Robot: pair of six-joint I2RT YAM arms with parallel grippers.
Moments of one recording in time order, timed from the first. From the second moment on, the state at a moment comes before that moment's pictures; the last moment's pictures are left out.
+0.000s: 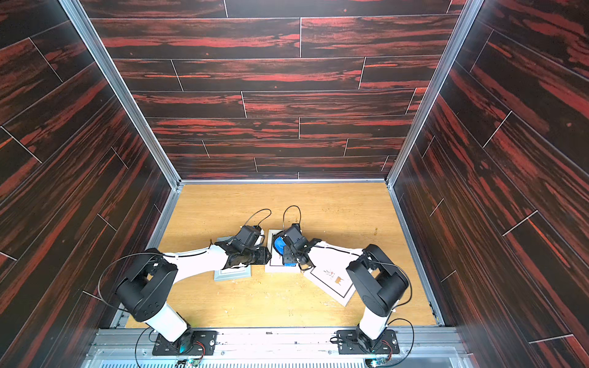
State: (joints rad) left arm -0.62 1.69 0.86 -0.16 0.13 -0.58; right arm 0.78 1.77 1.03 -0.33 0.16 0.63
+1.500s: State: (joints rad) left arm -0.63 1.79 0.92 -0.05 0.16 -0.61; right arm 0.70 1.91 1.20 -0.36 0.14 0.61
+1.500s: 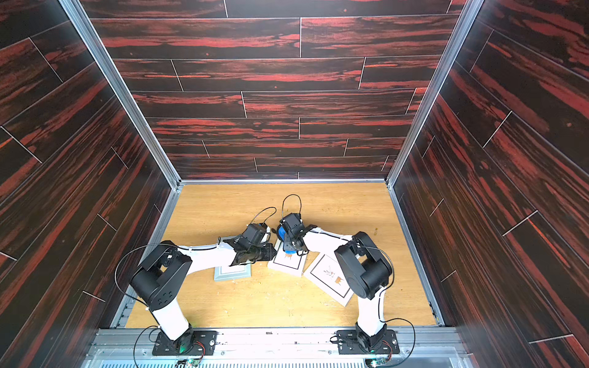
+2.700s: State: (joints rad) left arm -0.63 1.77 0.84 0.07 0.15 -0.69; right arm 0.71 1.92 1.20 -0.34 0.14 0.63
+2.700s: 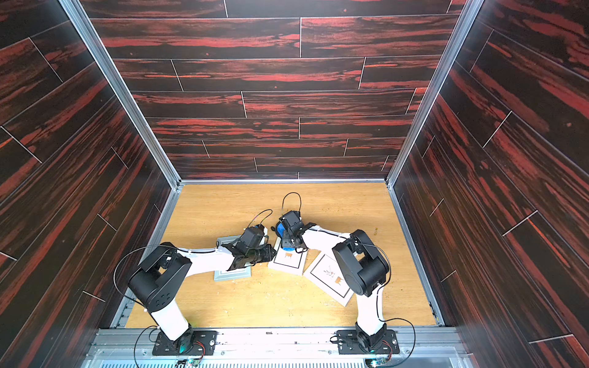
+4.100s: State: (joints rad) left arm -0.64 1.75 0.79 0.13 0.14 -0.73; right arm 0.76 1.68 0.98 -0.44 0.18 0.77
